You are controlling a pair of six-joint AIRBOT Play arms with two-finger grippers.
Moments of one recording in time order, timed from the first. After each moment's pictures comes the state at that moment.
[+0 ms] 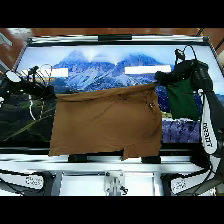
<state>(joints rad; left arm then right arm) 0.19 -1.62 1.41 1.15 -1.18 -1.34 -0.04 -1.69 1.61 1.88 -1.07 -1.54</state>
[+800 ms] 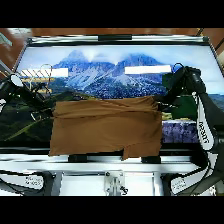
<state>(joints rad) 0.18 -1.61 1.35 1.30 -1.51 -1.37 -0.02 -1.74 1.53 1.76 -1.55 -1.48</state>
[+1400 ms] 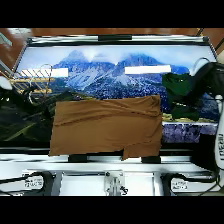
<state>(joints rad) 0.25 -1.39 1.16 1.28 -1.61 -1.40 -0.19 -1.50 1.44 1.67 -1.67 -1.58</state>
